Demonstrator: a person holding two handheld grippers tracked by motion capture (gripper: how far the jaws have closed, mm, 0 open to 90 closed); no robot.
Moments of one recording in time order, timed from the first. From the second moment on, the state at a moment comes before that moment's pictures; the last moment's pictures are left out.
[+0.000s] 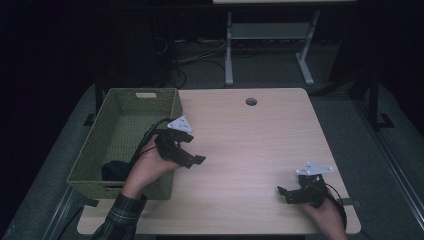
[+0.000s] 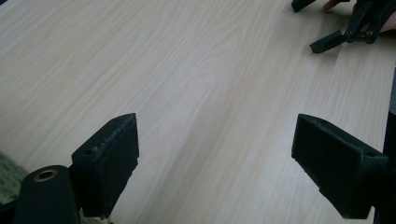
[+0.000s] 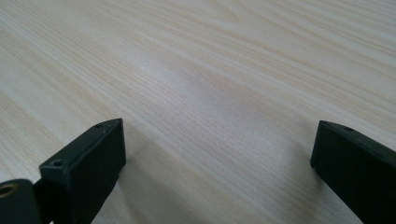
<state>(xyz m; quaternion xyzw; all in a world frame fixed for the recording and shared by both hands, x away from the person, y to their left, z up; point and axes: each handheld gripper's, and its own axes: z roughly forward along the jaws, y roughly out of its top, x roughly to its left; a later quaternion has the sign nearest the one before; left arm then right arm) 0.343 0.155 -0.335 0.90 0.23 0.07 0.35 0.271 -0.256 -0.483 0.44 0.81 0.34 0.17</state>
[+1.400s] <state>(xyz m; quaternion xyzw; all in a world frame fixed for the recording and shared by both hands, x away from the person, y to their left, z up) 0.346 0.223 -0.323 0.89 0.29 0.09 0.34 0.271 -0.256 -0.483 0.44 0.81 0.34 0.17</state>
